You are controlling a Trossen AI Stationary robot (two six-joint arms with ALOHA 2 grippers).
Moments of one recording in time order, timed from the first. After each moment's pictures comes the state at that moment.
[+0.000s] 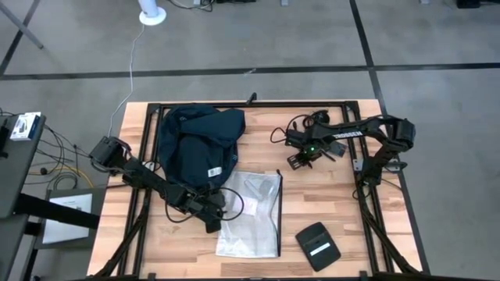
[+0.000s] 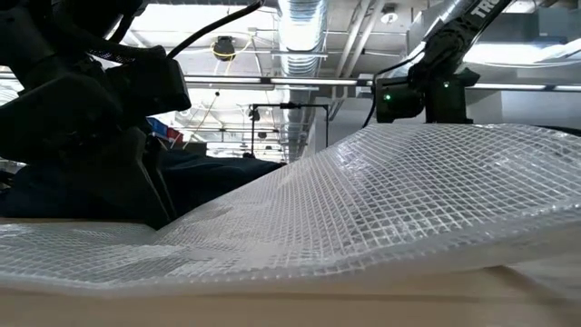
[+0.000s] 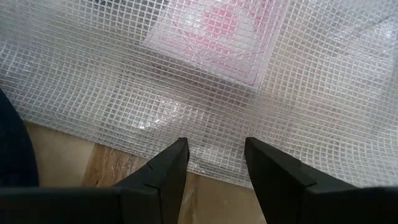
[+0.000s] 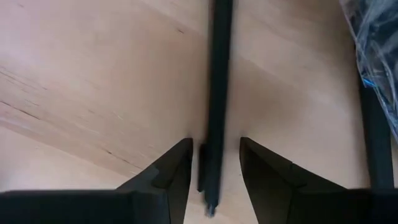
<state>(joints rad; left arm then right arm) -0.48 1.67 0.67 0.01 -0.36 -0.57 -0.33 1.67 0.85 -0.76 0.01 0.72</state>
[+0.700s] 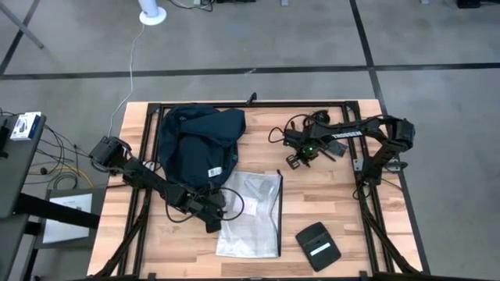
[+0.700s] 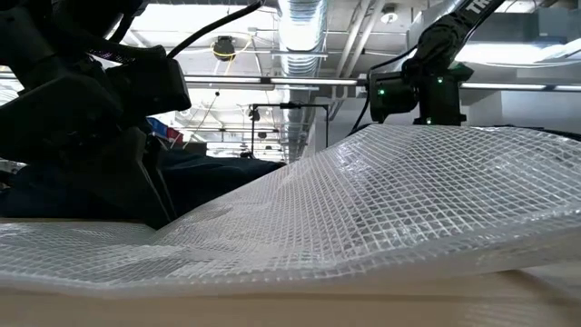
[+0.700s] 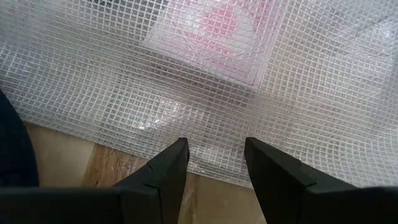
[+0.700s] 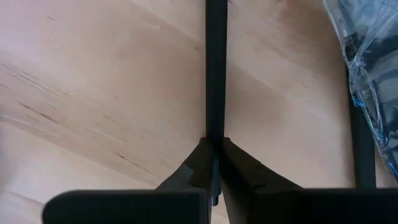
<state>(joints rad) -0.48 1.67 0.67 0.01 -0.36 -0.56 -0.32 1.66 0.90 -0.80 0.05 0.70</state>
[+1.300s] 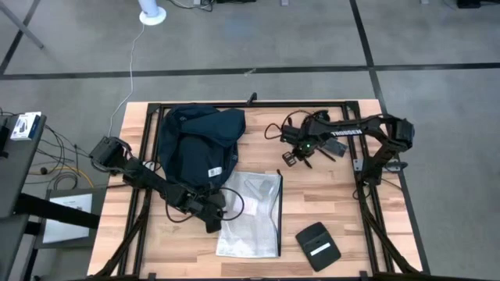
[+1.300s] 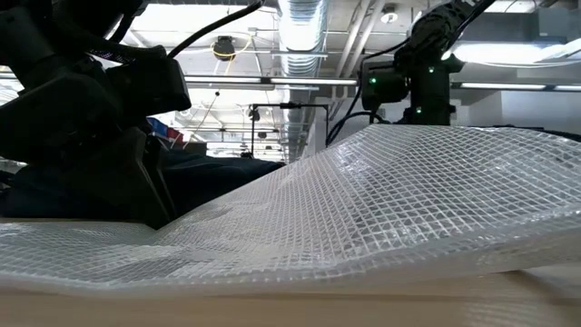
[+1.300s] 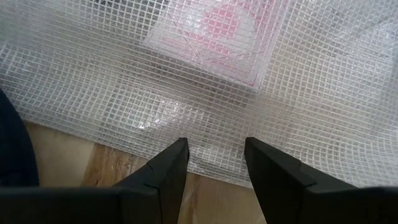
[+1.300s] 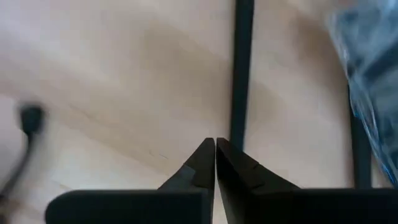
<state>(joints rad) -0.48 1.67 0.67 0.01 -0.36 -0.57 -0.33 1.66 0.98 -0.83 0.05 0.68</state>
